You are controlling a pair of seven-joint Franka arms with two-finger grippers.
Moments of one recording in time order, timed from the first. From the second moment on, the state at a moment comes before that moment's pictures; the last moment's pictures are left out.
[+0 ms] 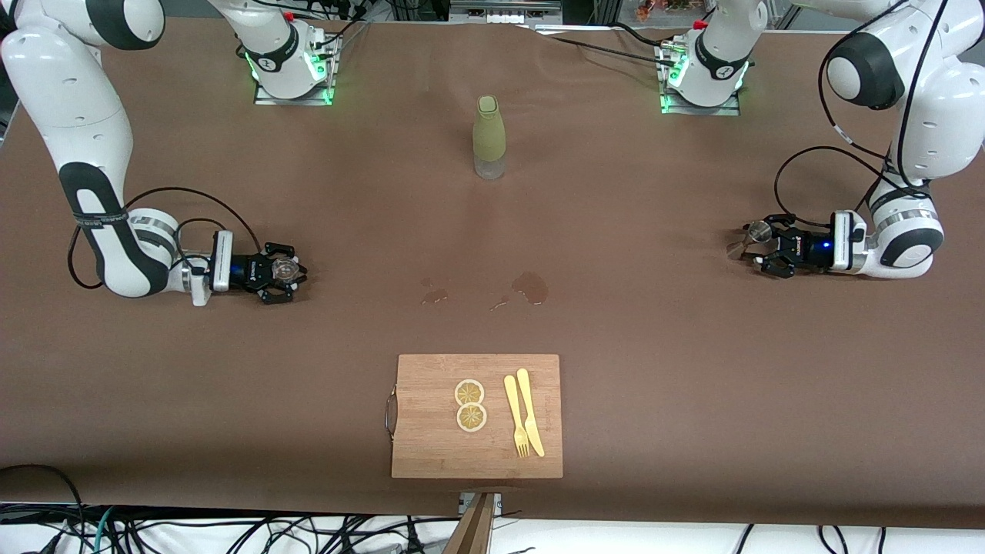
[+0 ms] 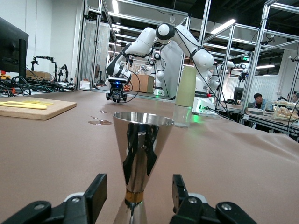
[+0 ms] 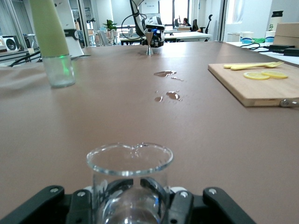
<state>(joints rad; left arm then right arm) 0.27 1.01 0.36 -1.71 -1.10 1.14 2.76 -0.21 0.81 -0.01 -1.84 1.15 1.72 -2.62</state>
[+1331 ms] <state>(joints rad) 0.08 0.95 0.23 -1.69 -1.24 1.25 2.71 -0.10 0.45 0.30 -1.84 1.15 2.03 -1.78</state>
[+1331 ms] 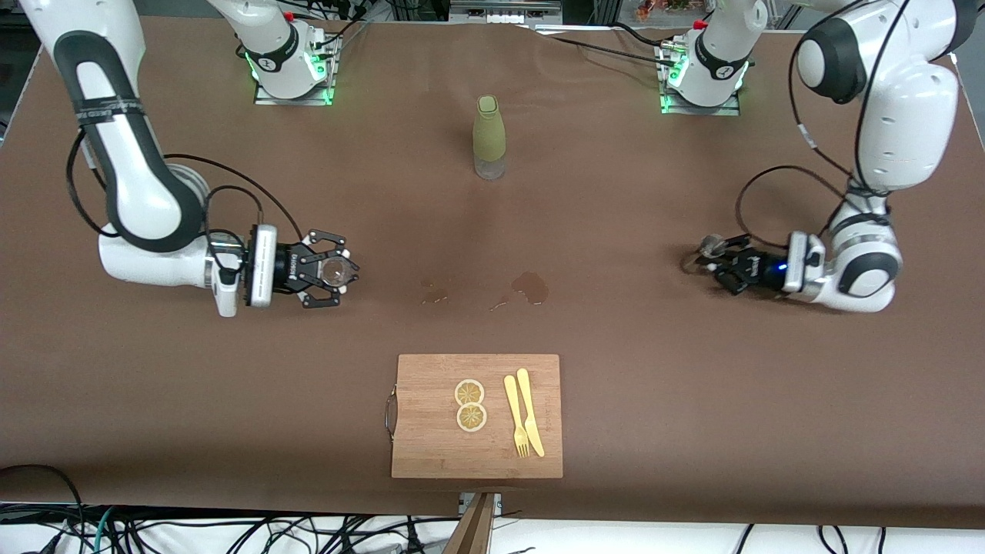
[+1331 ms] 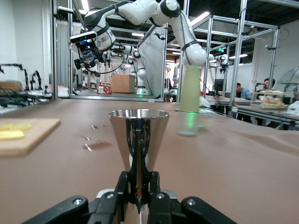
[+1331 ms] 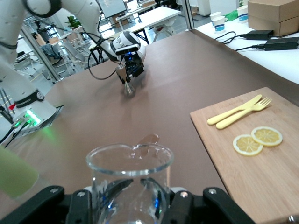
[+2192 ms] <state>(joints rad) -0.17 0.95 -0.15 -1.70 -1.68 1.79 2.58 -0.01 0.44 0.44 -1.82 1.07 2.31 -1.71</state>
